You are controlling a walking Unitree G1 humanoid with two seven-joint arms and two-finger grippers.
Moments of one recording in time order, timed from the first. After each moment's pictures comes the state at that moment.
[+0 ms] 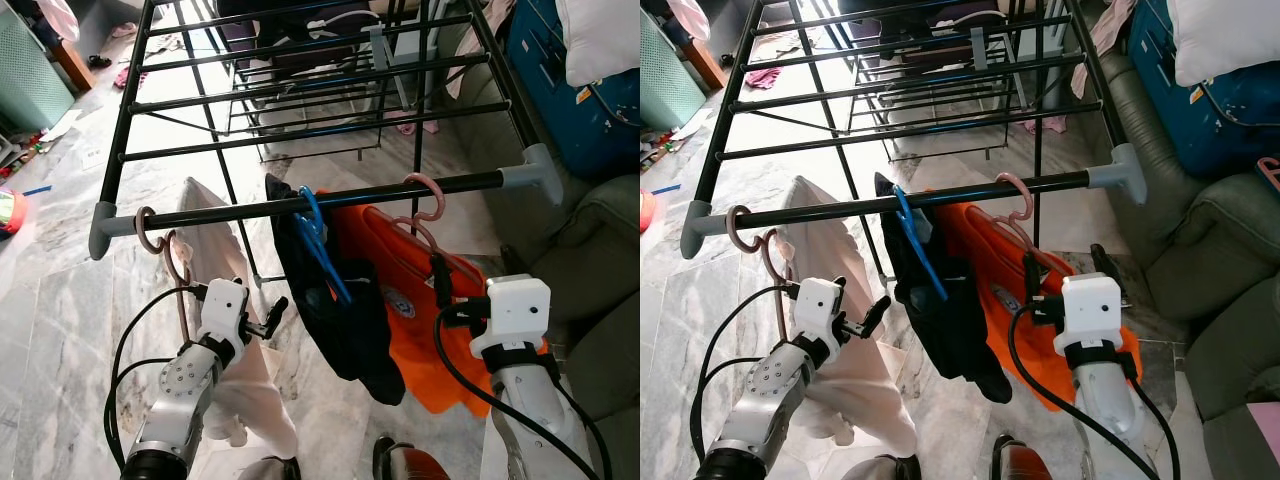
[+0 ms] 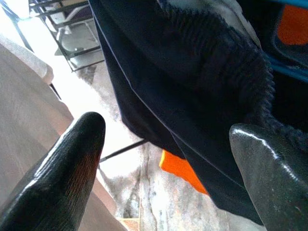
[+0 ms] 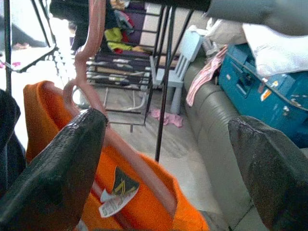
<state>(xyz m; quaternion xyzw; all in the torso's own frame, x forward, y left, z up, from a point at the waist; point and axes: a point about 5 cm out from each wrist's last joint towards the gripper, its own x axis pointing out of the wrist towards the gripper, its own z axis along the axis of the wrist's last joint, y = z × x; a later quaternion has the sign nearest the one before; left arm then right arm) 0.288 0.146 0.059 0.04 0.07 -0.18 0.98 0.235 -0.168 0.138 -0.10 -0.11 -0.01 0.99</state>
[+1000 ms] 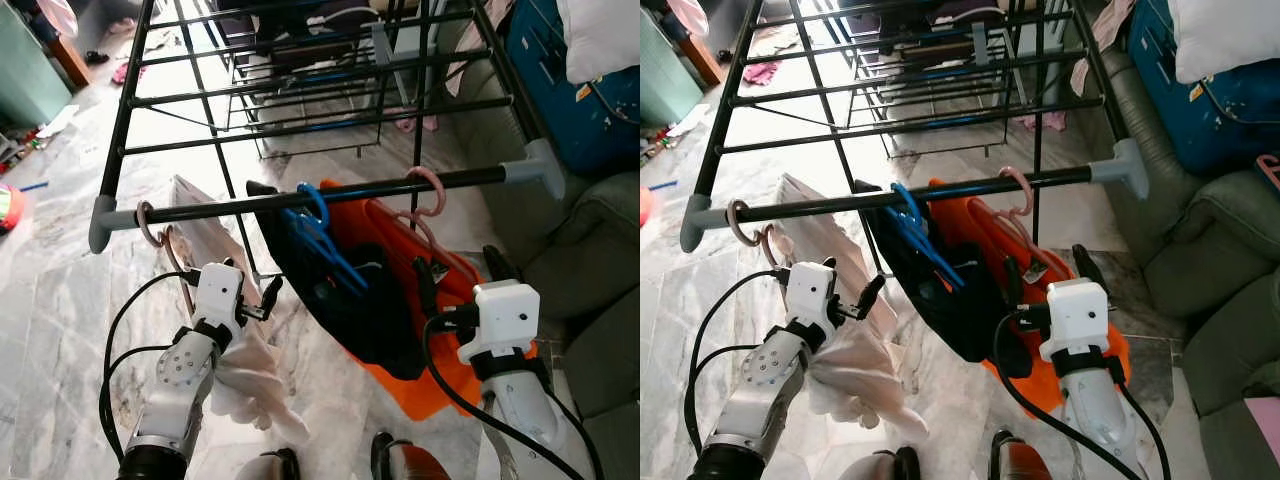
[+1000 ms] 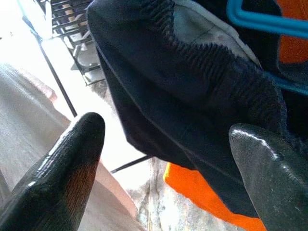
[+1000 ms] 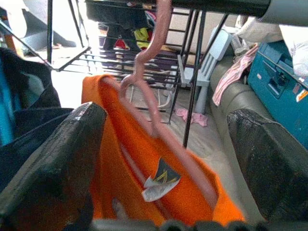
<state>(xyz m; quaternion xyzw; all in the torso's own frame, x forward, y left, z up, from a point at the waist) 0.292 0.147 0.078 0.05 0.03 -0.15 0.99 0.234 -0.151 0.138 -0.09 -0.11 0.05 0.99</state>
